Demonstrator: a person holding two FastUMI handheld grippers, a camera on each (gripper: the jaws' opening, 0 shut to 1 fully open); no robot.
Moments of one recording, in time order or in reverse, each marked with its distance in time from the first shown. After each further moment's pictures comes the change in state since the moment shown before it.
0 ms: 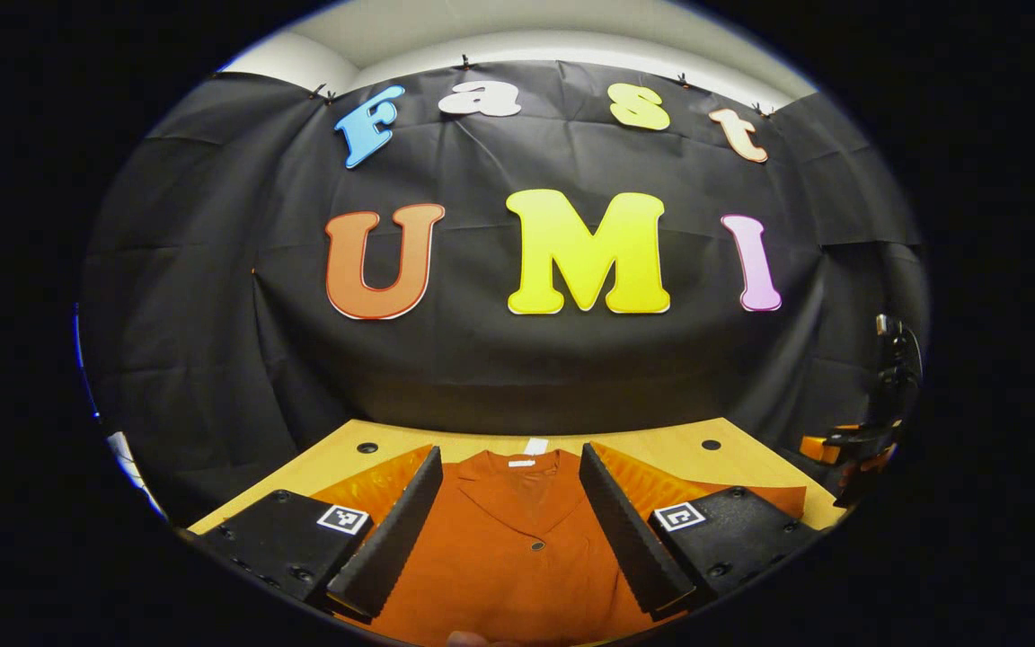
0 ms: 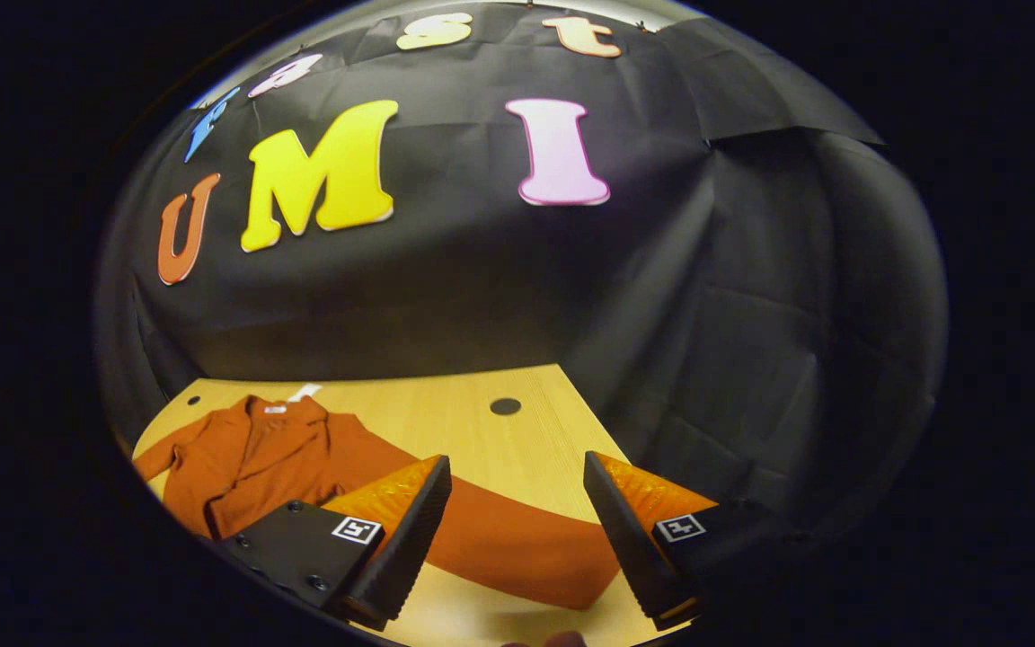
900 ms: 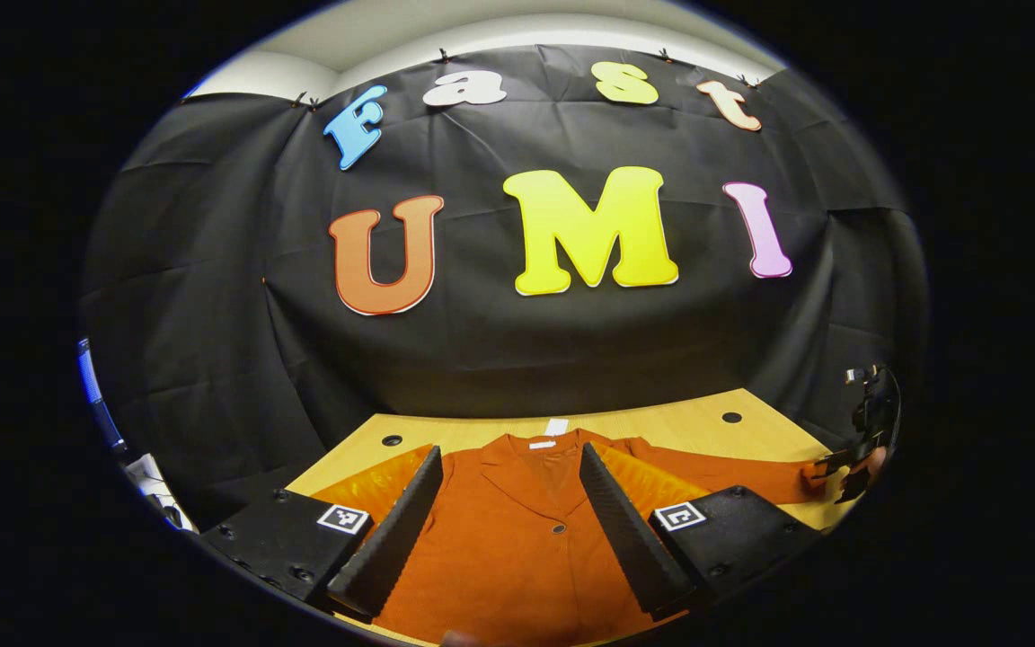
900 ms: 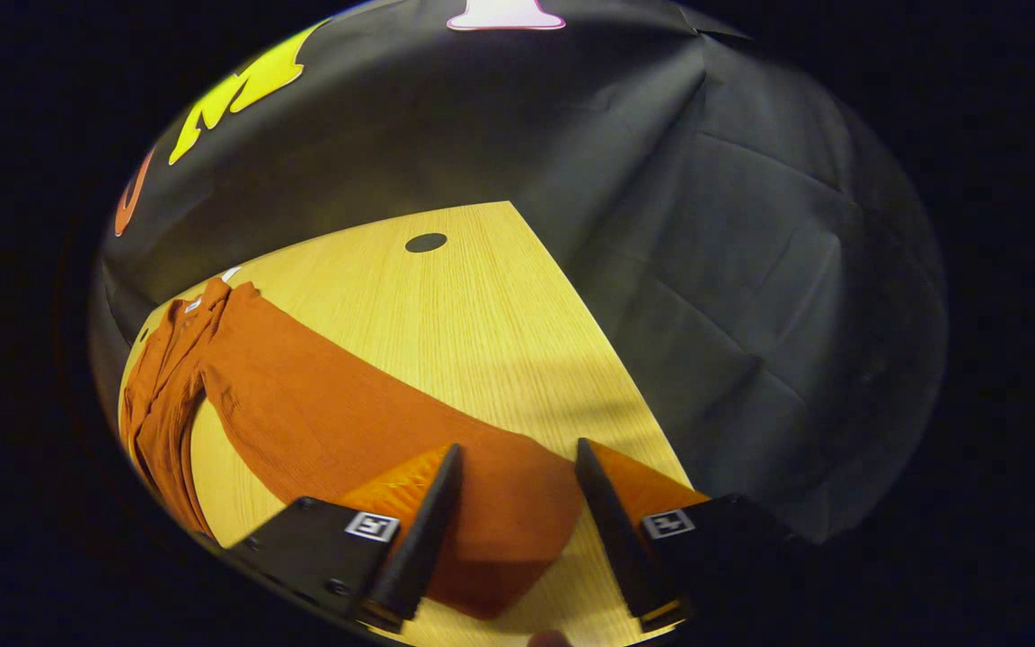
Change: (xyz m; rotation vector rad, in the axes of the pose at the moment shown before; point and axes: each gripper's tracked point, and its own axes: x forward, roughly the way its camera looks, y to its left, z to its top) left arm -0.007 0.003 -0.007 0.082 0.060 0.050; right arm 0.068 -0.061 -0.129 -0.008 0.396 -0.060
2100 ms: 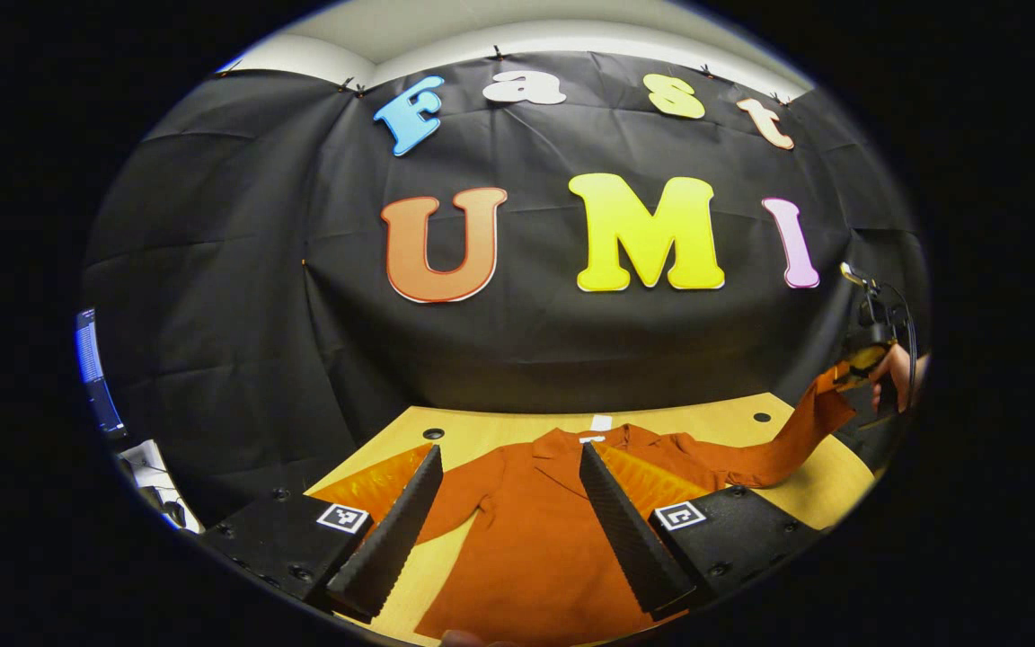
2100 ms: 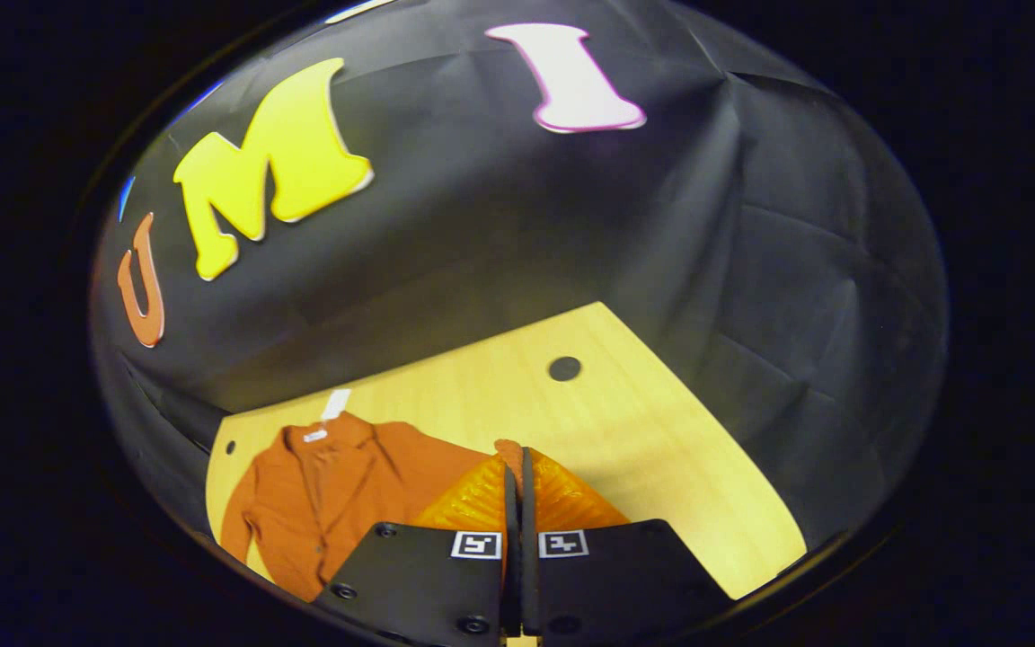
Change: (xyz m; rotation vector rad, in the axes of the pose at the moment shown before) left arm -0.011 0.116 -0.025 -0.058 -0.027 0.050; right arm -0.125 0.215 0.175 0.167 -0.146 0.138
